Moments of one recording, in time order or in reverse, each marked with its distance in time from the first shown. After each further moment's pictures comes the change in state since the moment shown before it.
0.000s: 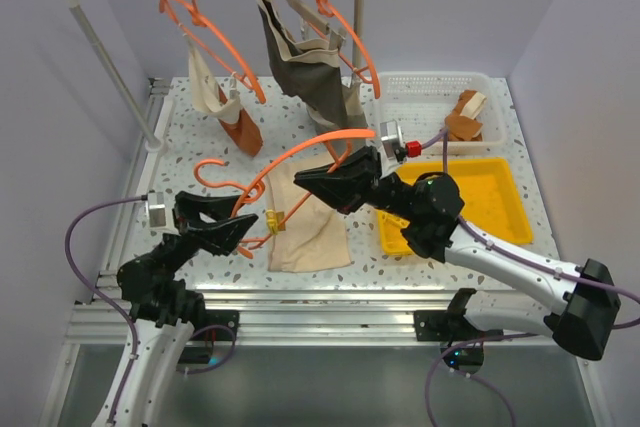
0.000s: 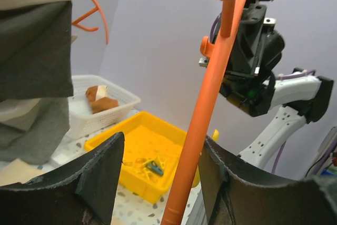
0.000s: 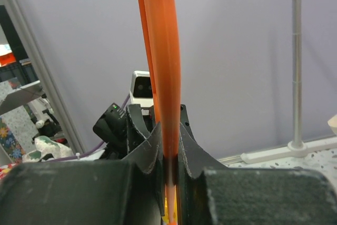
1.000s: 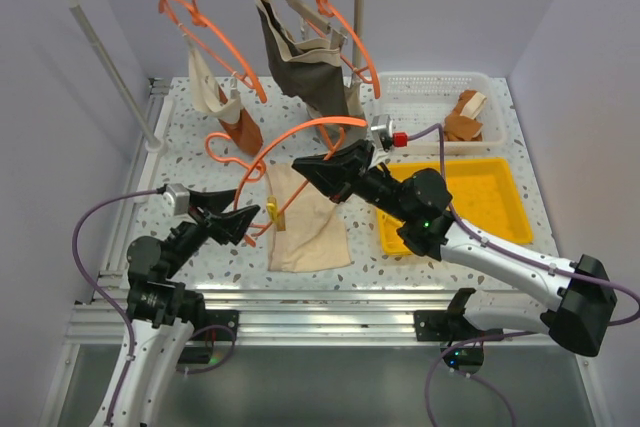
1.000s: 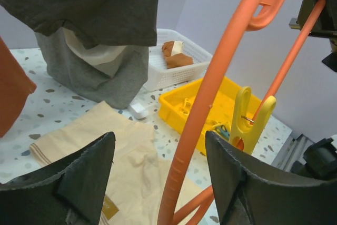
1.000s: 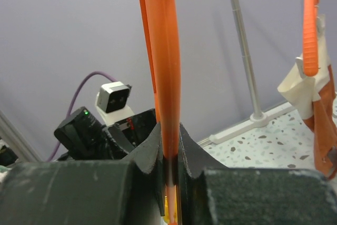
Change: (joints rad) left arm 0.000 0.021 0.054 -0.457 -0.132 0.402; right arm 0.000 0.039 0.010 -0.108 0.188 -0.023
